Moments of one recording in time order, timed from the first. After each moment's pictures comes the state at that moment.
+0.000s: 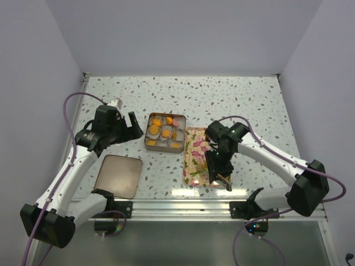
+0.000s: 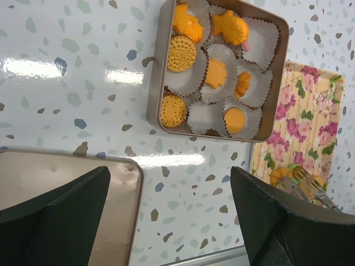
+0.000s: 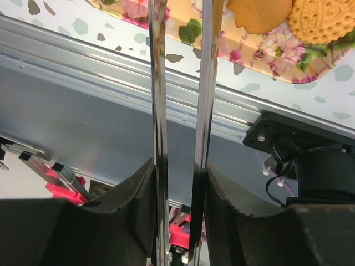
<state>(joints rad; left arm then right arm) -0.28 1.02 0.97 -0.73 0.04 -0.51 0.72 1.33 1.07 -1.27 -0.28 0.56</state>
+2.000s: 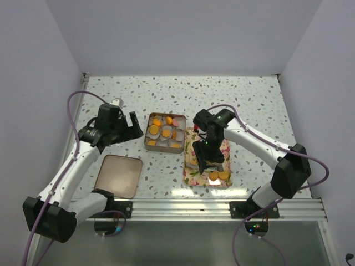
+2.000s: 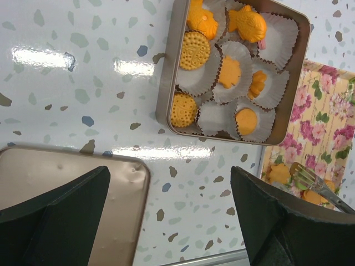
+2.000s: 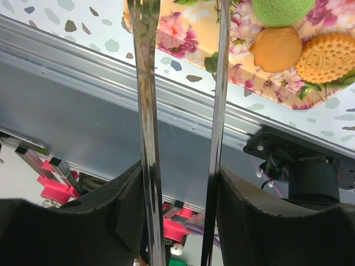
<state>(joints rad) -0.28 1.07 0.98 -0.74 0.01 -0.51 0.74 1.55 1.33 -1.34 -0.28 0.48</state>
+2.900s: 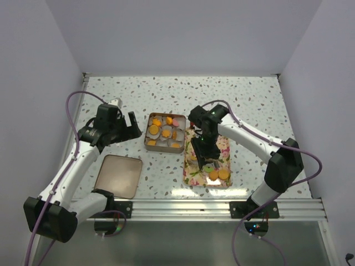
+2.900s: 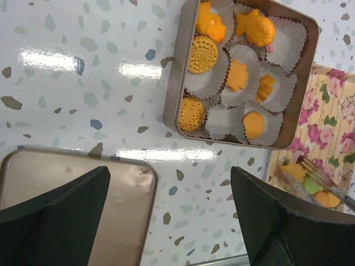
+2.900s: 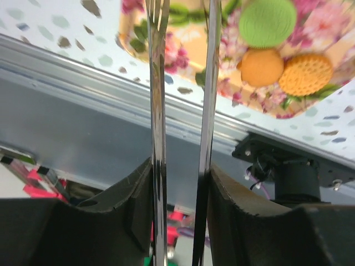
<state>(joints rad) -0.26 1.07 0.97 -0.73 0.01 -0.48 0.75 1.63 1.39 -1.36 -0.23 0.45</state>
